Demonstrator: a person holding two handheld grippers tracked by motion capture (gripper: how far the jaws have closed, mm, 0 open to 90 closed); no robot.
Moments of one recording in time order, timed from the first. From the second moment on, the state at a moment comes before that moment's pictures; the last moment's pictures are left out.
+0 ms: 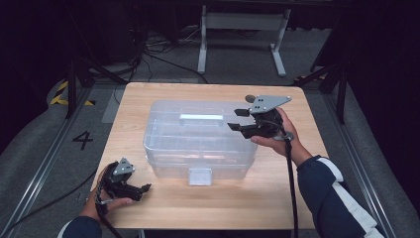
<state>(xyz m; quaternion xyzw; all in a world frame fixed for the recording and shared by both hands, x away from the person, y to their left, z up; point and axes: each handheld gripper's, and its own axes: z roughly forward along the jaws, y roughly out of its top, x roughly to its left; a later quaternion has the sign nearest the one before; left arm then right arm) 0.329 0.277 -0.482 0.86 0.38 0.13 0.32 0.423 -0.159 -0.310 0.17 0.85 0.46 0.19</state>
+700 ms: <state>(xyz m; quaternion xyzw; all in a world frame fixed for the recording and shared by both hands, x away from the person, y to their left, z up) 0.329 0.277 -0.482 0.86 0.38 0.13 0.32 0.421 -0.127 -0.307 0.14 0.87 0.44 0.19</state>
